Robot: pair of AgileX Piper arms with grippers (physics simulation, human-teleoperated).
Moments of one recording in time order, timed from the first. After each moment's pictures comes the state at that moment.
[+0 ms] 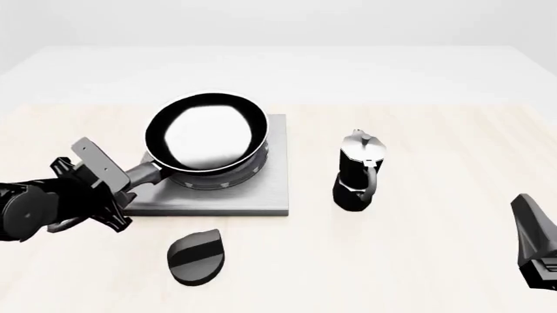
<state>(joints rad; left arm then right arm) -0.05 1.42 -0.45 -0.14 0.63 0.00 0.00 0.00 0.00 0.00</state>
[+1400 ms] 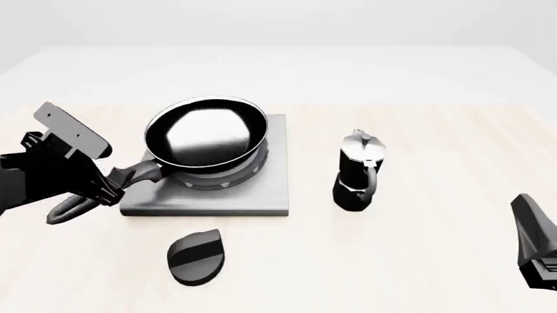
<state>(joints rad) -0.09 1.18 -0.52 0.05 0.55 0.00 0.00 0.00 0.00 0.00</state>
